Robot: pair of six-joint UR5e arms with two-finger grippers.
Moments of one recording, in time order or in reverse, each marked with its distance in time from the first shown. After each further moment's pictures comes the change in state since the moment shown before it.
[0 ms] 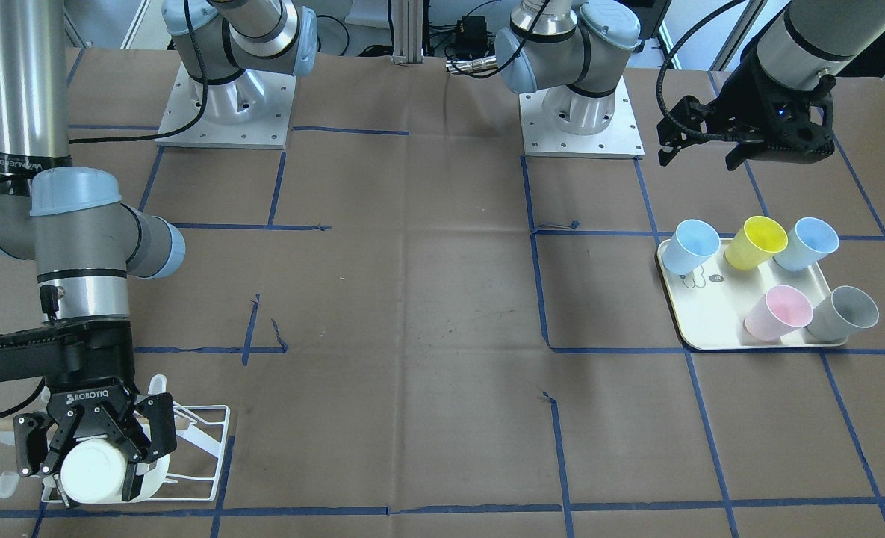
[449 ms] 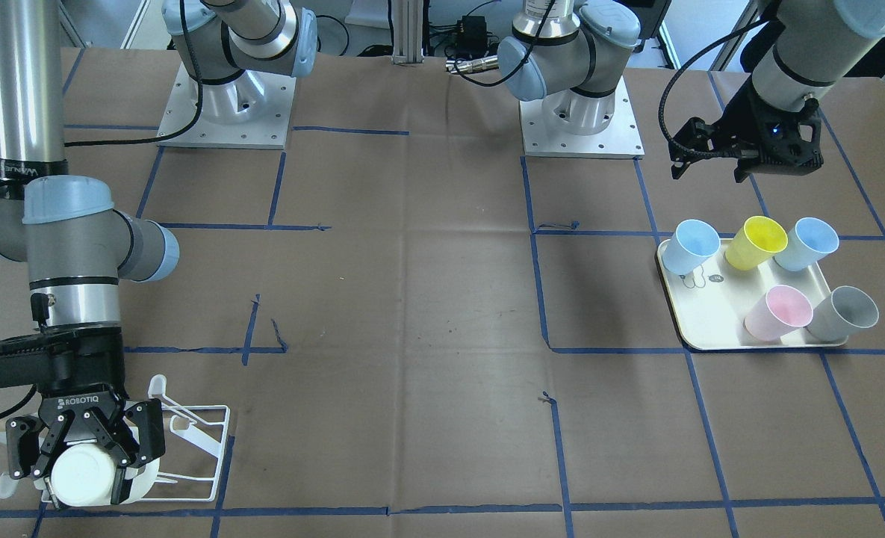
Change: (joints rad) left arm 0.129 0.062 -0.257 0.260 0.044 0.163; right arm -0.025 0.022 0.010 0.001 0.002 -0.002
